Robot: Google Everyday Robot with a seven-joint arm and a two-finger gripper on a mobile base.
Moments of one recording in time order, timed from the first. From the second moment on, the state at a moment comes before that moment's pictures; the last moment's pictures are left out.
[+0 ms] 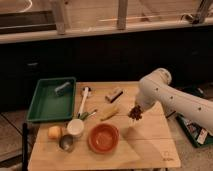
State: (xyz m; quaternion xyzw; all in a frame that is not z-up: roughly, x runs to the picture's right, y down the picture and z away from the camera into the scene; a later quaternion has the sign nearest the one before) arm 0.185 0.105 0.753 -0.24 -0.09 -0.31 0.92
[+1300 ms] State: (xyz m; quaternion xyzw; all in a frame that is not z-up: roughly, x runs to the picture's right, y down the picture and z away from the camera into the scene) arm 0.107 0.095 0.719 -0.22 -0.10 -0.42 0.88
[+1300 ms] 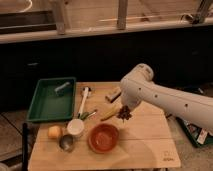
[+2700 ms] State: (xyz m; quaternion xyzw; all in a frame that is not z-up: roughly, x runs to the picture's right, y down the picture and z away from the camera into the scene) arm 0.019 0.090 0.686 -0.20 -0.11 -0.51 0.83
